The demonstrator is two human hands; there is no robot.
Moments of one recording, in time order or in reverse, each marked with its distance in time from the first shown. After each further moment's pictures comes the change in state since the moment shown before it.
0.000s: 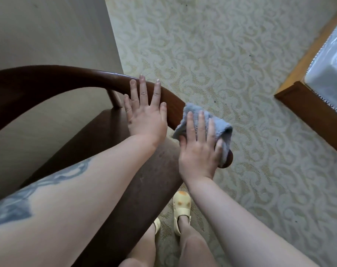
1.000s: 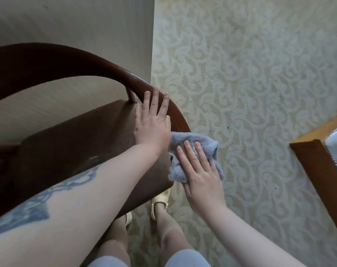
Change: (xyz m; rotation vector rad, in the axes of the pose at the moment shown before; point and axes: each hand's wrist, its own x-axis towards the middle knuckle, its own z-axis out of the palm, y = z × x) left_hand -0.010 0.033 0.000 -0.013 0.045 -0.250; right_hand 0.029 0.091 -0.034 0.111 -0.302 -0.769
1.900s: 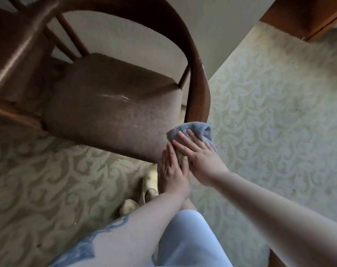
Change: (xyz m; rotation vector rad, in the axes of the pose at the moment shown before) left_hand -0.150 0.152 0.079 -0.763 0.298 -0.867; right_hand 0.055 0.083 -0.033 -0.089 -0.390 -0.934
